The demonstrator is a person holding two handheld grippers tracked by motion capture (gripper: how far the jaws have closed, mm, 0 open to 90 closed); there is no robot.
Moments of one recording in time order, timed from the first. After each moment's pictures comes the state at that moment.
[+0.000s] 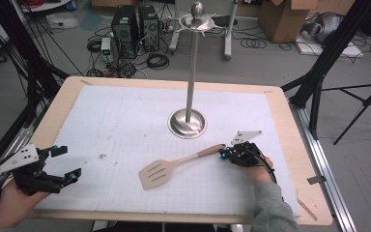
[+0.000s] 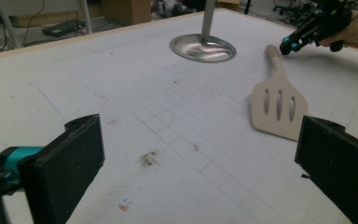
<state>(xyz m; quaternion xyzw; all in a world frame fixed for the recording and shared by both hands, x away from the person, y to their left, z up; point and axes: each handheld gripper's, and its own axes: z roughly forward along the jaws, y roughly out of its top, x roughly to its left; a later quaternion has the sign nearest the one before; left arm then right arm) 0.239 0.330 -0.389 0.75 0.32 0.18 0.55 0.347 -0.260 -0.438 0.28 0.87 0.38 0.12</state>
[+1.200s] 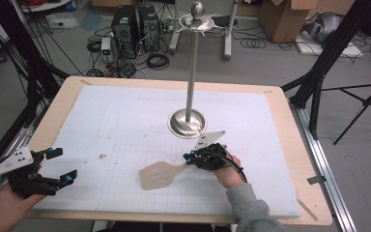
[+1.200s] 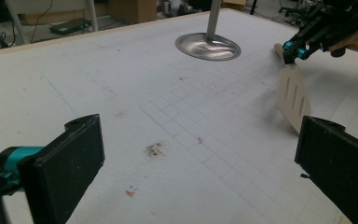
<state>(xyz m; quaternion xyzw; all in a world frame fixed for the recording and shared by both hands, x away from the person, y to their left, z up) 0.232 0.338 -0.390 0.74 0.33 0.19 0.55 0.330 -0.156 -0.417 0.18 0.89 0.42 0.08</state>
